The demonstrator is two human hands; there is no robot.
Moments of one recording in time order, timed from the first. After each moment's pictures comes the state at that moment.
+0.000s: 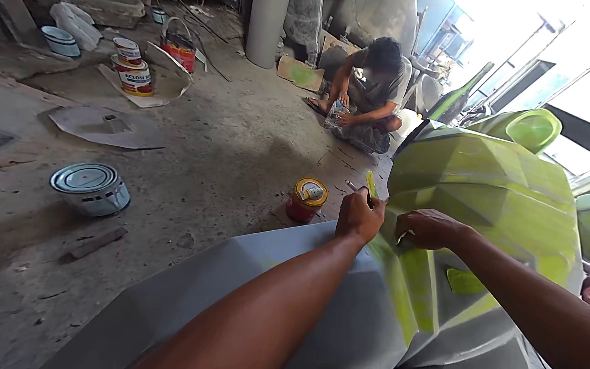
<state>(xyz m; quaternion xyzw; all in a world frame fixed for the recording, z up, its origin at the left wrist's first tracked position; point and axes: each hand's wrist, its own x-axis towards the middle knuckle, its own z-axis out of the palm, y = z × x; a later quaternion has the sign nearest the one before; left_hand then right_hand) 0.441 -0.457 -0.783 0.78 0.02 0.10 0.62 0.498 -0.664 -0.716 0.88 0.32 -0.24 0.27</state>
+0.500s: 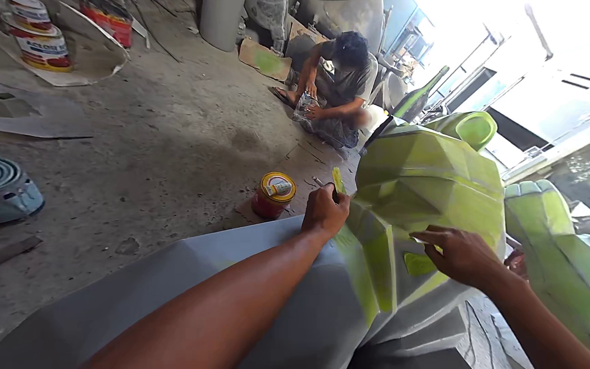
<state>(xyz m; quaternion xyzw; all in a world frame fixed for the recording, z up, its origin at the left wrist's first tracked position) 0.439 -0.462 -0.782 0.78 0.01 0.12 0.62 0.368 -0.734 -0.637 0.95 0.22 -0.01 0.22</state>
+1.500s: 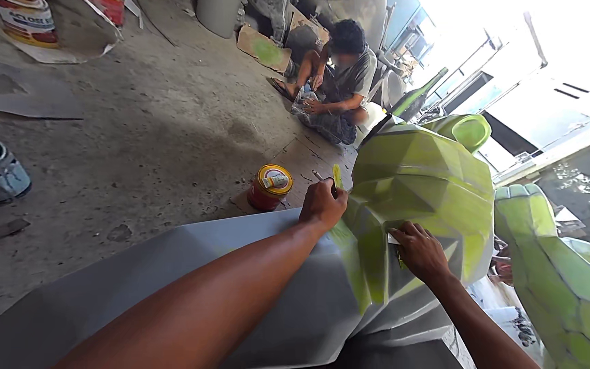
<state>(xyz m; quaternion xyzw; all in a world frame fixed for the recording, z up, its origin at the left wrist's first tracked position) 0.441 -0.460 -0.785 0.79 0.00 0.10 0.61 0.383 -0.743 -0.720 0.95 0.17 0.07 0.27</state>
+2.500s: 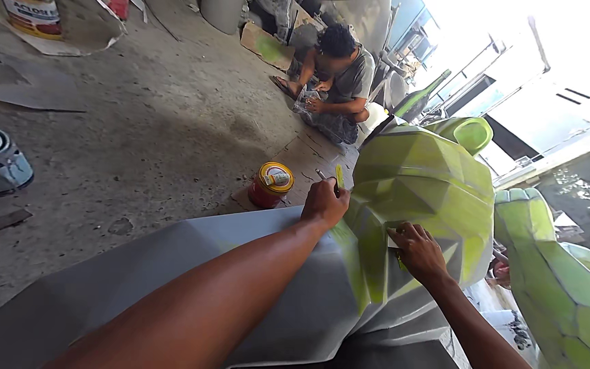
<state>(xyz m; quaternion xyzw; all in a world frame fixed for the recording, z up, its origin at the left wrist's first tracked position) 0.442 -0.459 -0.785 0.79 0.00 0.09 0.61 0.385 -0.748 -0.726 0.93 0.20 0.08 0.29</state>
